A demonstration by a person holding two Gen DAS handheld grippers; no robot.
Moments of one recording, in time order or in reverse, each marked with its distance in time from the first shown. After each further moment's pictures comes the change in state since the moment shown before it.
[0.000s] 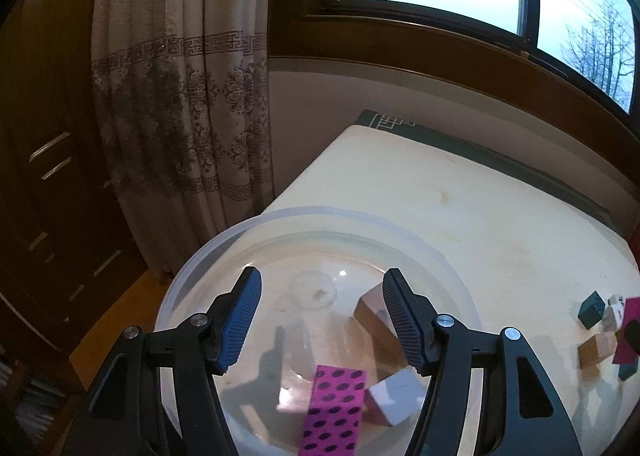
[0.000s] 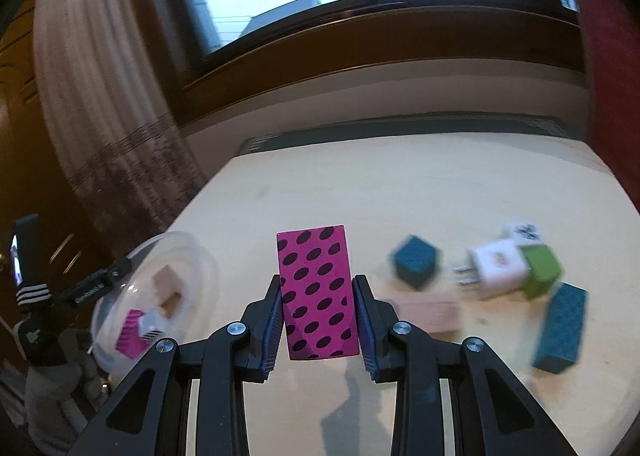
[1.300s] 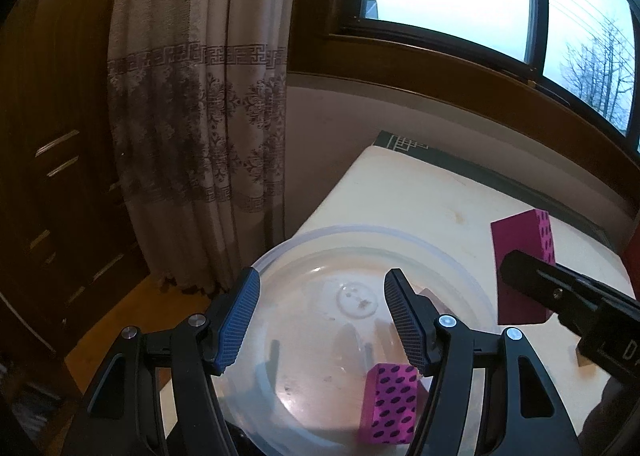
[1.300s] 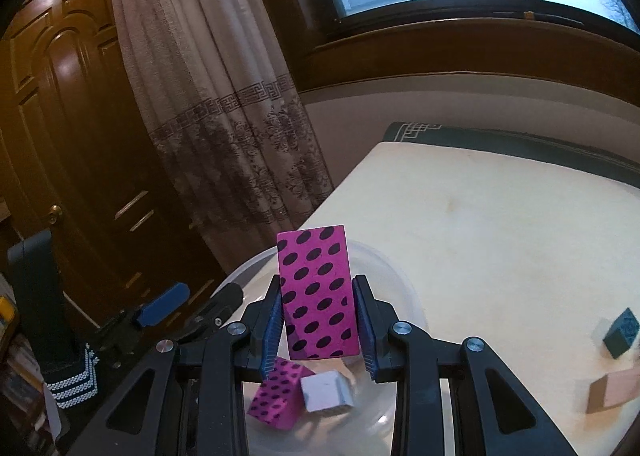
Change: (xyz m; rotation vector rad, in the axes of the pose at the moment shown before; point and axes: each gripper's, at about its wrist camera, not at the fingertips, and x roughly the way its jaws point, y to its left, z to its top) left arm -0.020 0.039 0.008 -0.039 -0.048 -0.009; right arm 0.063 0.159 0.026 -0.162 0.073 0.271
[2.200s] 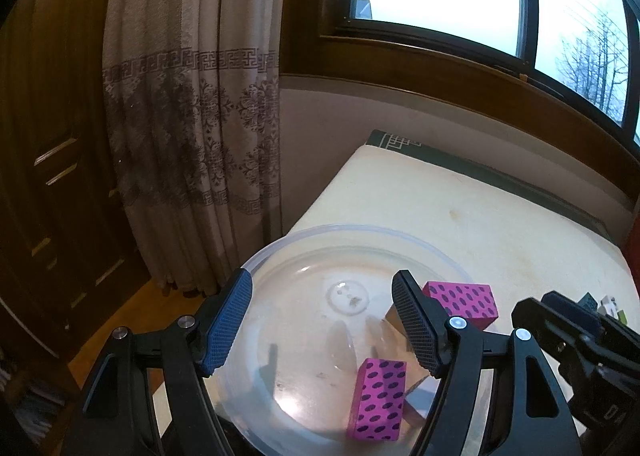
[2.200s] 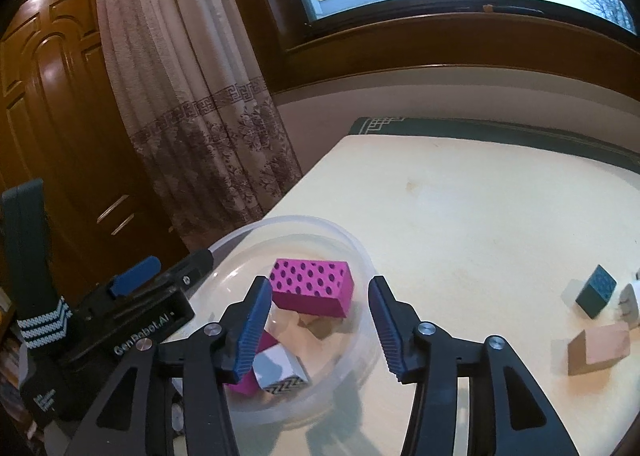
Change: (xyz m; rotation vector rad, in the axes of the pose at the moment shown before) left arm -0.009 -0.010 -0.005 0.021 -0.011 0.000; right arm -0.020 -0.017 -0.031 0.040 -0.026 -0.090
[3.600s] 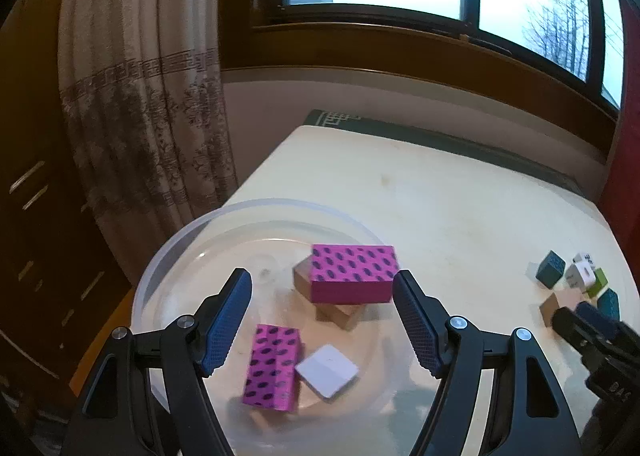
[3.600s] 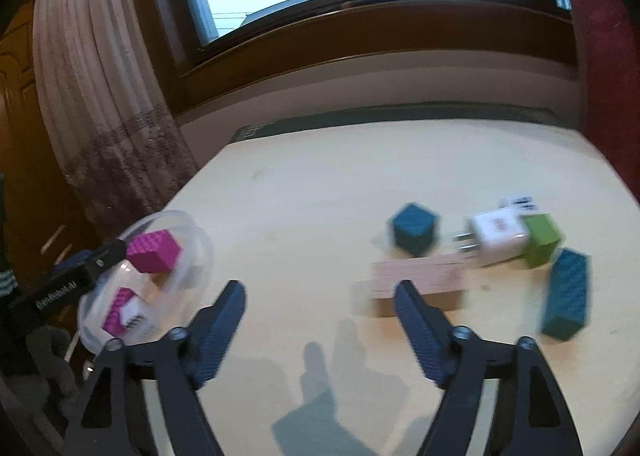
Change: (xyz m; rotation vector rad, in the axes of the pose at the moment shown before) left arm -0.015 -0.074 -0.021 0.129 0.054 -0.090; right arm -0.079 -0.112 -0.052 0.131 -0.058 -0.263
